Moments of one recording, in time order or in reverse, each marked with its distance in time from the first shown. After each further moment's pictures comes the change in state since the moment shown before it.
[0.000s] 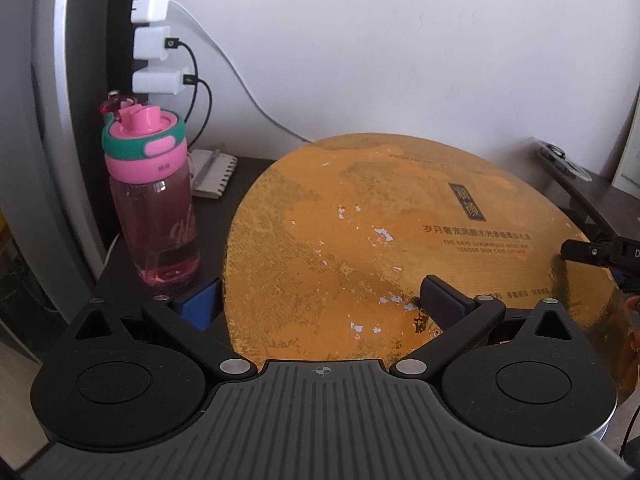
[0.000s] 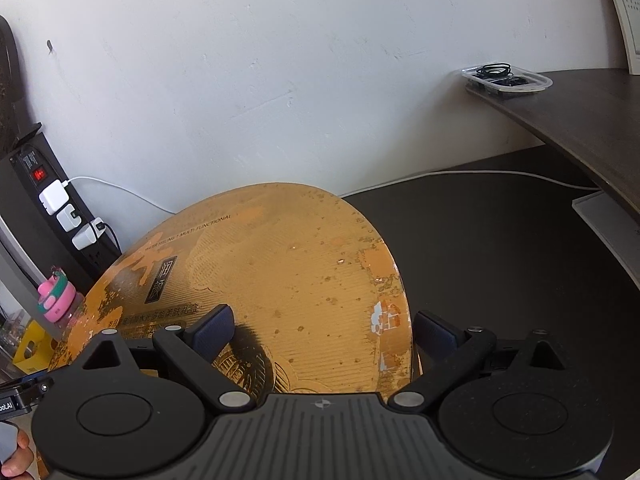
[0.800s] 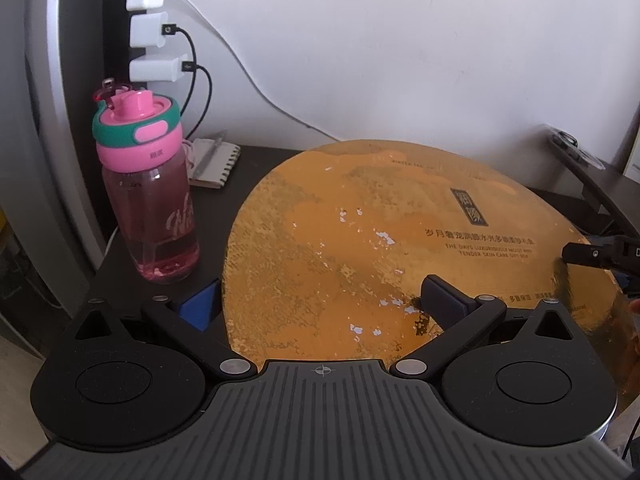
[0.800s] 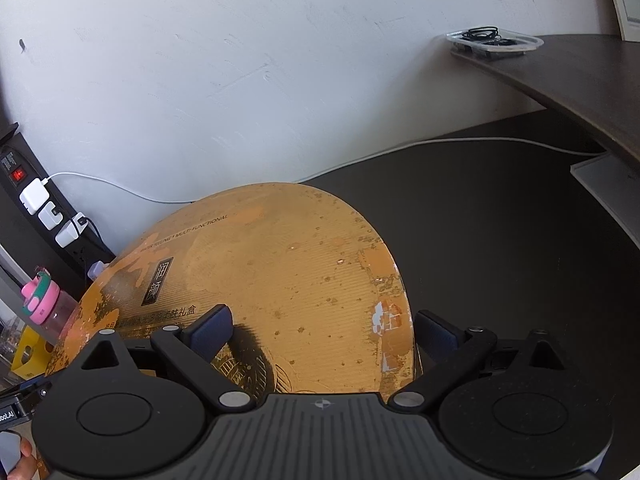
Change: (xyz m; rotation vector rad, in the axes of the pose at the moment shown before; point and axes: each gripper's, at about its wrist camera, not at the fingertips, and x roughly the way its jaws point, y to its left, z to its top) left arm 0.010 -0.002 0.002 0.017 0.019 0.029; right arm 0.025 -0.007 -0.002 0.066 0.063 -0.020
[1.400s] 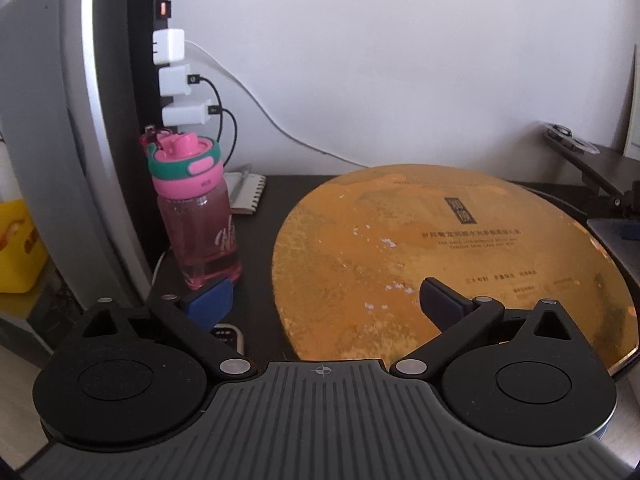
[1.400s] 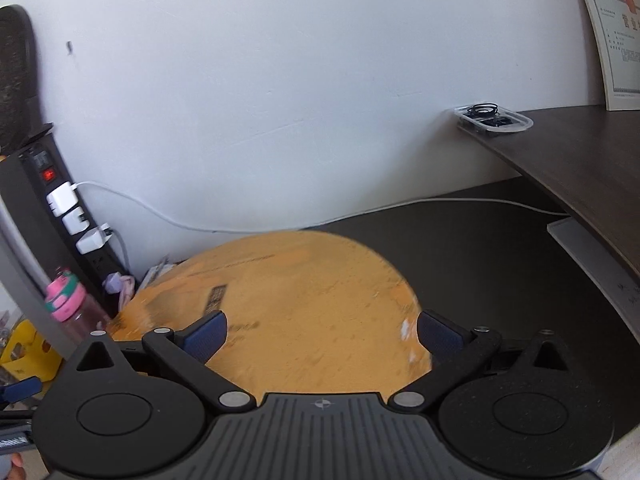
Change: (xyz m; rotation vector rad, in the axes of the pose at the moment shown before) left arm -0.072 -0.011 -0.017 0.121 -0.068 0.086; right arm -0.078 0.044 -0.016 -0.103 -0.138 -0.039
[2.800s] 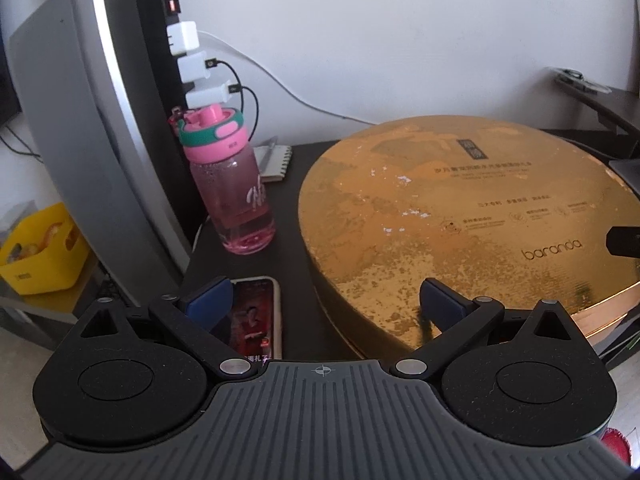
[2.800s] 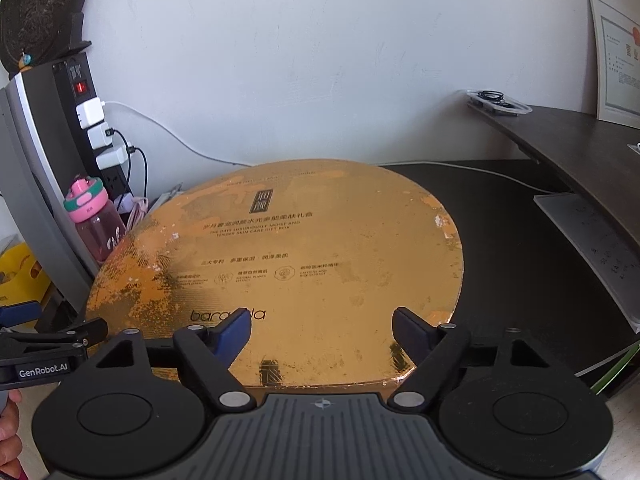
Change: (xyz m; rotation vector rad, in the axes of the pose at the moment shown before) left arm -0.007 -0.002 -0.023 0.079 0.071 0.127; right arm -0.030 0.050 -0.069 -0.127 0.072 -0.088
